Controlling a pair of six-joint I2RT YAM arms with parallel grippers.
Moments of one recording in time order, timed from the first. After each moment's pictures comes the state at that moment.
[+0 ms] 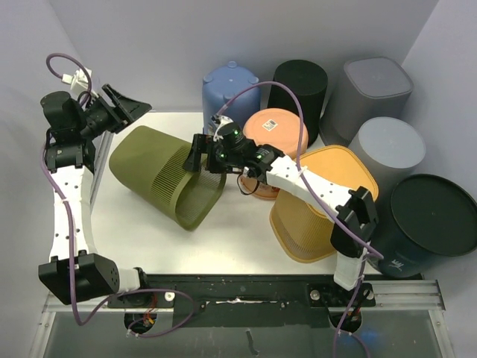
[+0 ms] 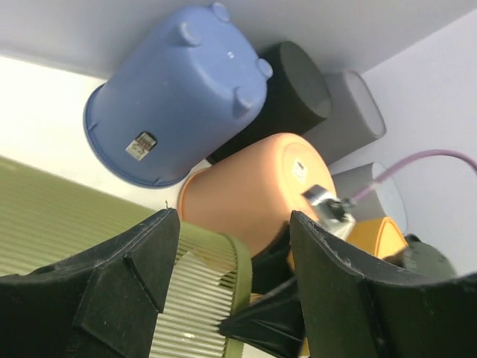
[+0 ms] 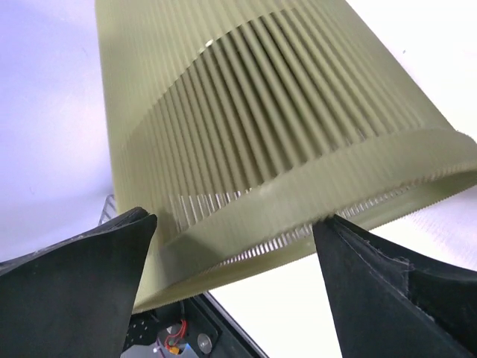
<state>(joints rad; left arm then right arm) 0.22 1.33 1.49 -0.31 0.76 -0.69 0.85 1.86 1.68 -0.37 -0.12 0.73</state>
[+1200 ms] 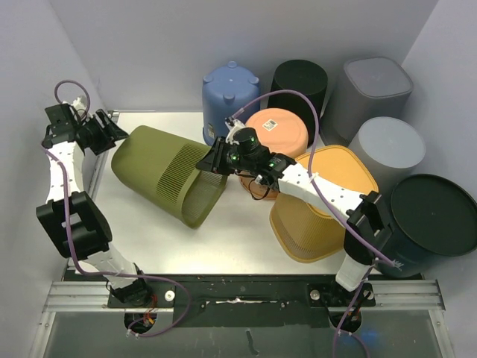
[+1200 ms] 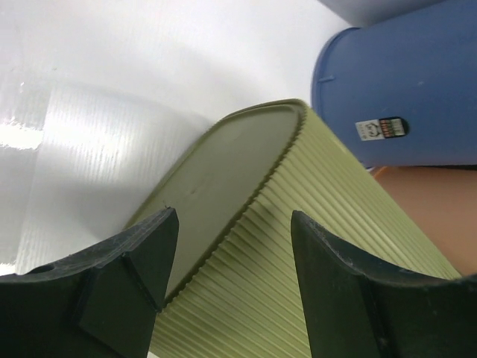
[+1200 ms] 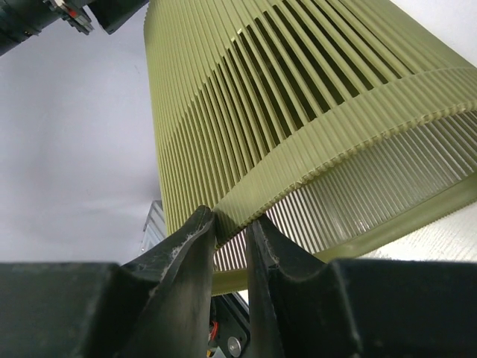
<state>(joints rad) 0.40 1.70 1.55 -0.57 0.56 -0.34 0.80 1.73 1.46 -0.16 -0.20 0.83</state>
